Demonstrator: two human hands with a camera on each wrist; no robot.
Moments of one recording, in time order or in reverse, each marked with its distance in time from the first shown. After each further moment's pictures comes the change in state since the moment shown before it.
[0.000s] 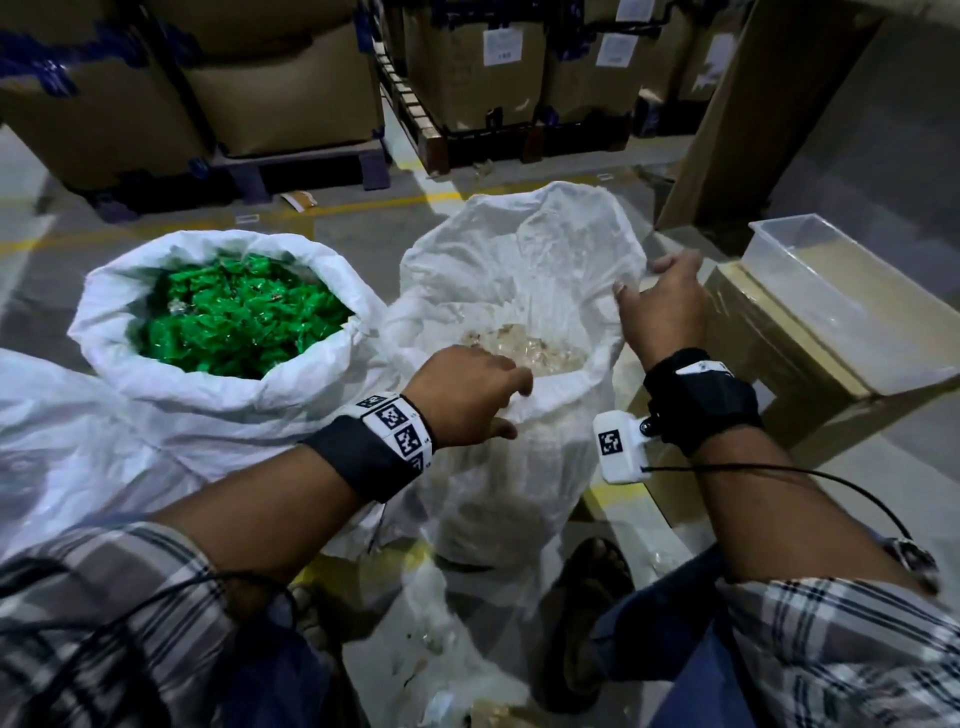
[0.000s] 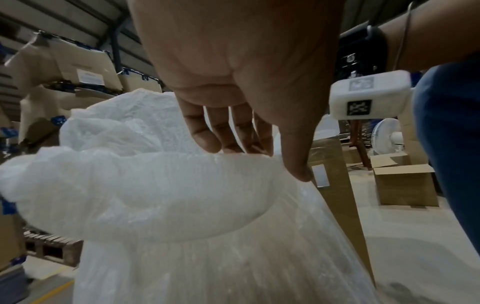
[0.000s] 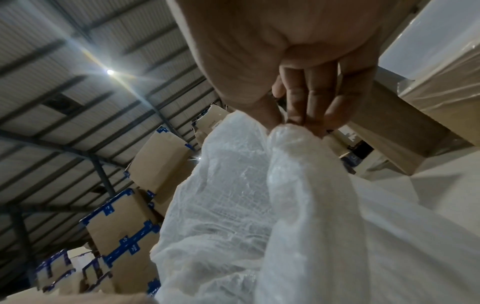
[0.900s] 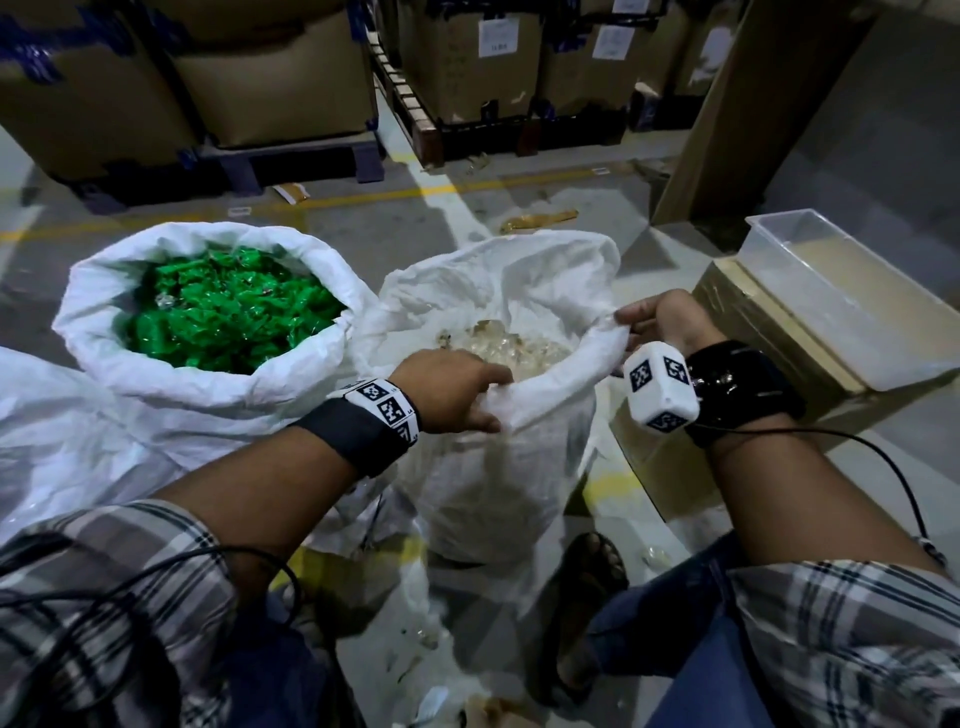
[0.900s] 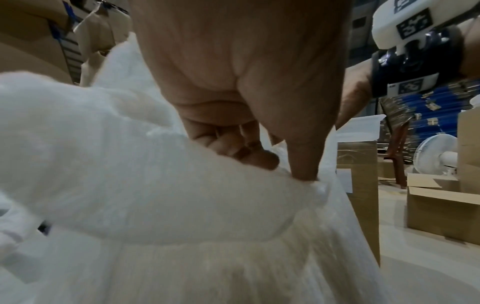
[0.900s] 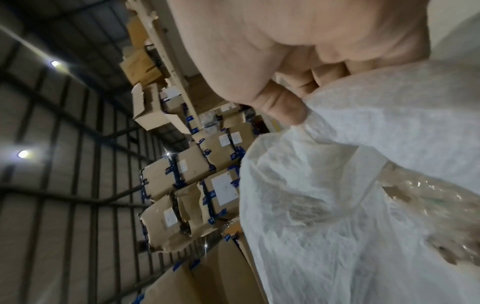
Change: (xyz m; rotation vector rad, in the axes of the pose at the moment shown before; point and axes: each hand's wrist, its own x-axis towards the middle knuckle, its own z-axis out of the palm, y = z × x) left_hand 0.006 -0.023 0.024 -0.113 -0.123 -0.101; right_hand 0.006 0.005 -0.021 0.650 -0.610 0.780
